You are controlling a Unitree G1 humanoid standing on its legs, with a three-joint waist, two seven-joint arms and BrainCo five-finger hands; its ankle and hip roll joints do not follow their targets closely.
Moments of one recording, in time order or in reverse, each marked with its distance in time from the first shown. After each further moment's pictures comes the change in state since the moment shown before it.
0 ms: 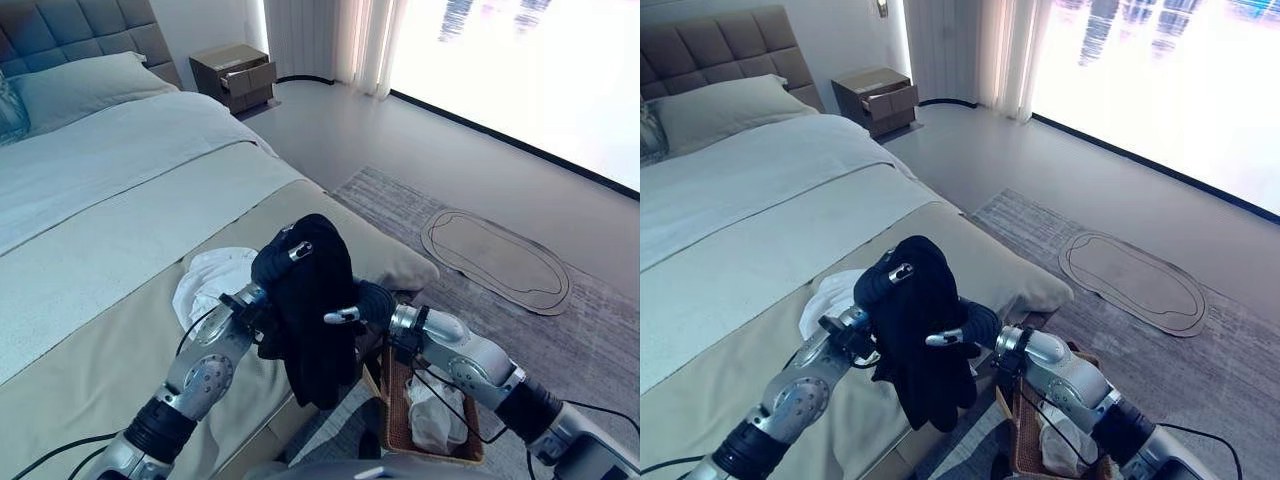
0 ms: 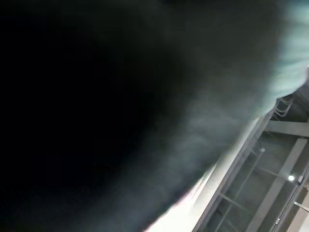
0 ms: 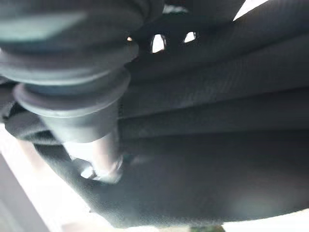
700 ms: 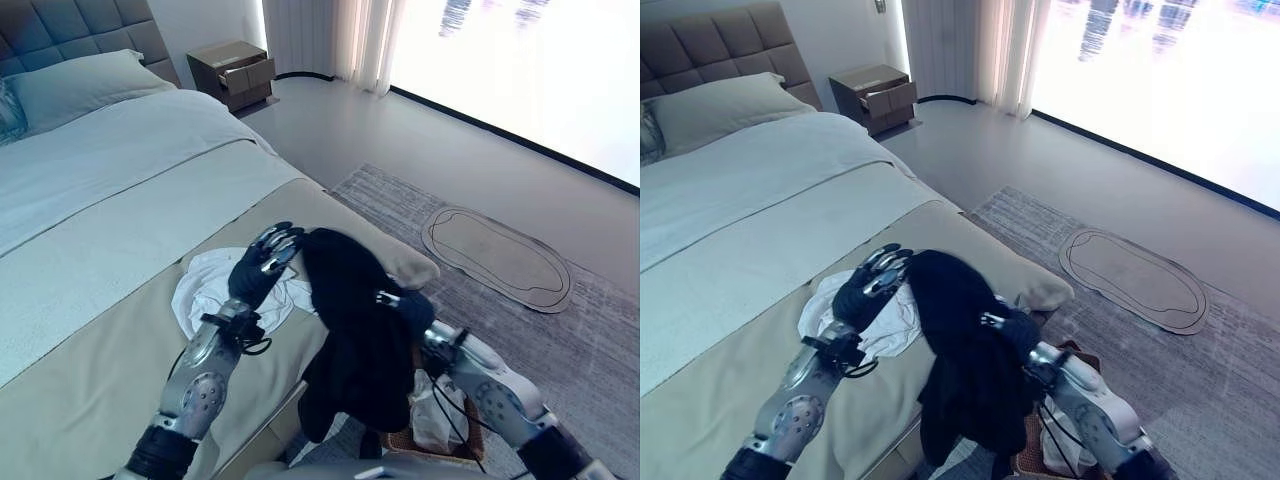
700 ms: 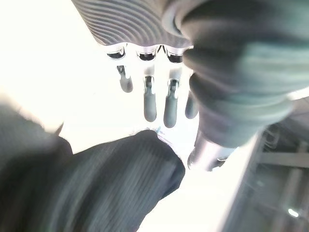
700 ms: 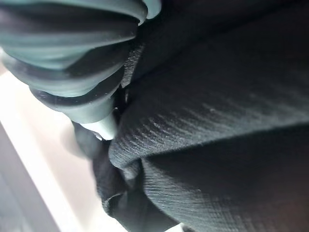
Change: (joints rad) left arm 0.170 -0.120 0.306 0.068 0.260 -0.048 0.086; right arm 0.374 0.032 -0.423 -0.059 0.068 -0.027 -0.027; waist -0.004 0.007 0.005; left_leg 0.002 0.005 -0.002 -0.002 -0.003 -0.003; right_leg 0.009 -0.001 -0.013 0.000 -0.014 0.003
